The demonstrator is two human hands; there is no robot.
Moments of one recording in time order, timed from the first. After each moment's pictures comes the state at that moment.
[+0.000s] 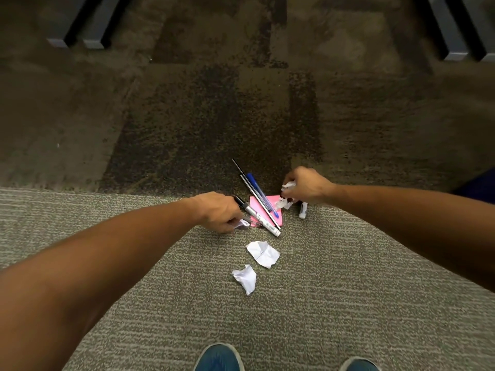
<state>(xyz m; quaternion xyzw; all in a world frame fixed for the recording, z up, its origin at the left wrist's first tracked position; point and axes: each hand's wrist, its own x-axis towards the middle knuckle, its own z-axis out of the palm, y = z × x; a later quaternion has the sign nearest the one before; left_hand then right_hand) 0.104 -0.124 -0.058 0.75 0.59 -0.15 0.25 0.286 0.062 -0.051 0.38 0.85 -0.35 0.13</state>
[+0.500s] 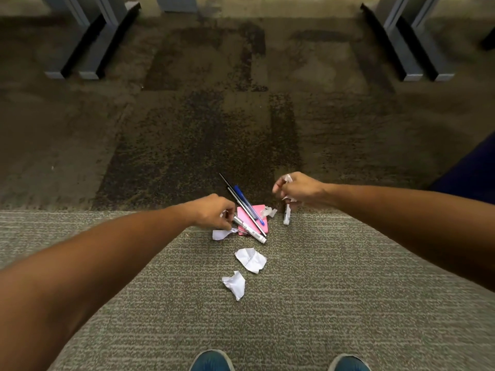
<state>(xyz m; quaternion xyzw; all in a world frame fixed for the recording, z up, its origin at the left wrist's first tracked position) 0.114 -0.113 -0.030 0.62 0.71 -0.01 0.35 0.309 0.063 -0.018 0.42 0.72 -0.54 0.08</state>
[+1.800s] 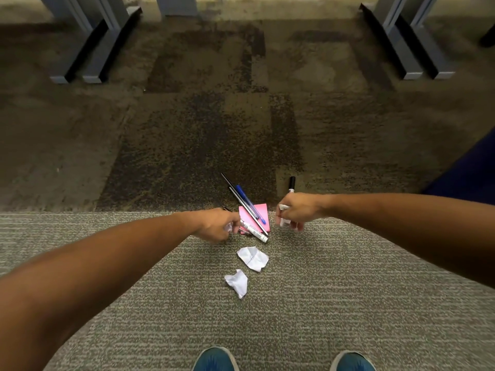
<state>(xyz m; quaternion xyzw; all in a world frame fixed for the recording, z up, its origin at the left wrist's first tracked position) 0.134 -0.130 -0.023 0.58 0.67 -0.08 0.45 0.325 0.042 -0.018 0.28 0.82 -0.41 0.28</state>
